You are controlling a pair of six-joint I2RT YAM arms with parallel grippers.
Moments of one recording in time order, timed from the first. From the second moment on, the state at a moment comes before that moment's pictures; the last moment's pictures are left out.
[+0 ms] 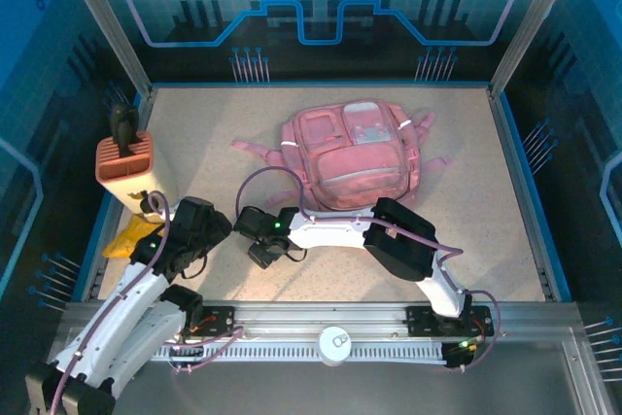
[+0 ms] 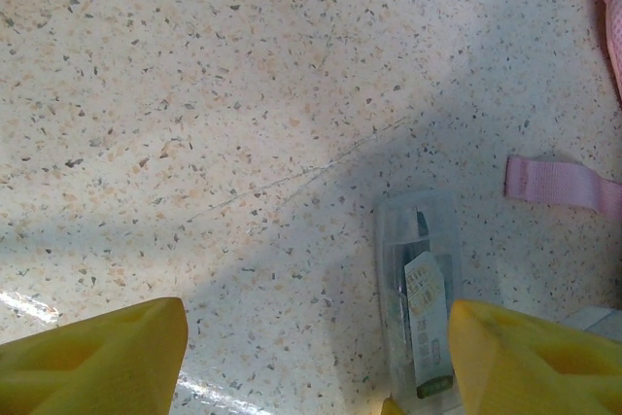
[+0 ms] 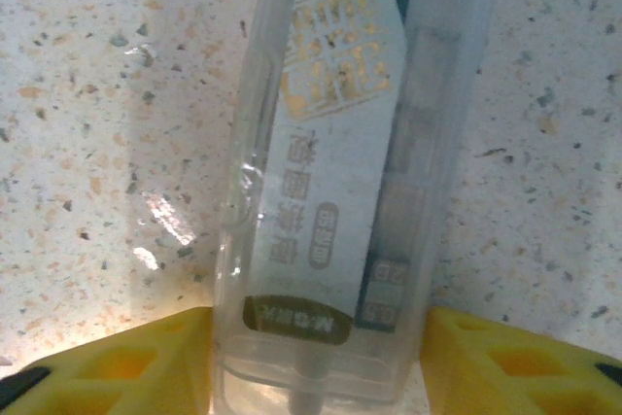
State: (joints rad) left arm -0.31 0.67 0.54 -0.87 -0.19 -1.01; right arm 1.19 2.12 1.52 -0.60 0.12 0.32
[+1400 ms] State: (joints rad) left arm -0.69 1.34 0.93 -0.42 -0.11 -0.46; right arm 0.74 1.16 1.03 -0.92 0.11 0.41
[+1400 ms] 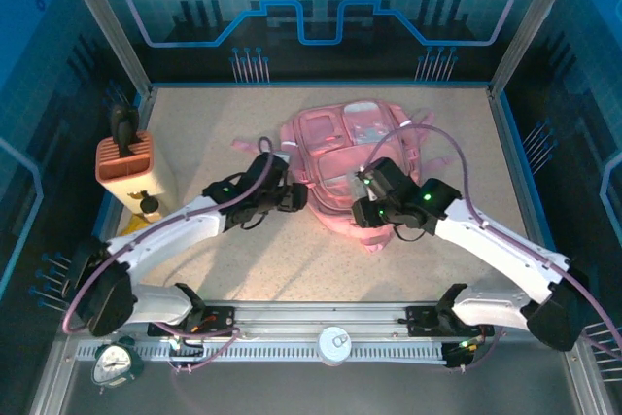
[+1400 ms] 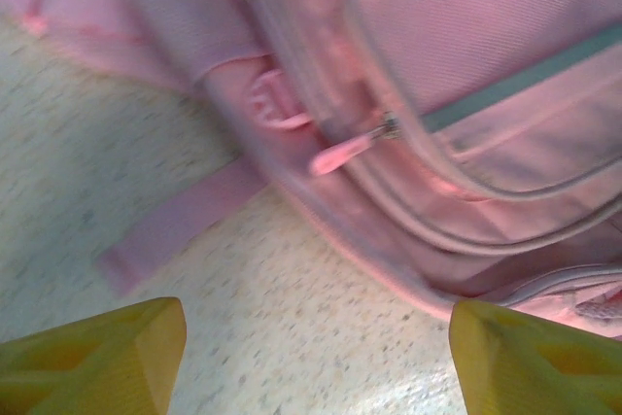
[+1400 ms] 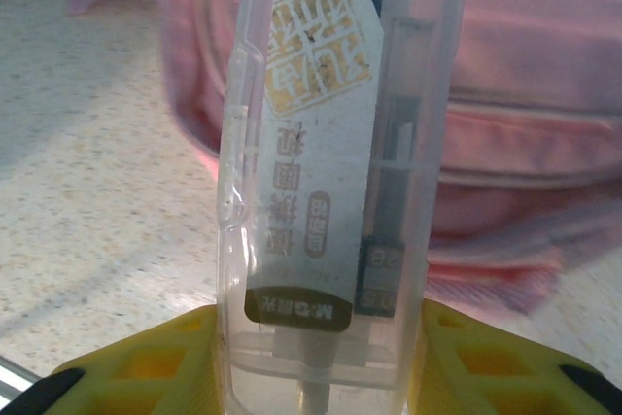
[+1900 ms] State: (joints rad) left arm -0.84 1.79 1.18 -0.24 -0.12 0.02; right arm 0.52 1.09 0.84 -0.96 0.00 0.43
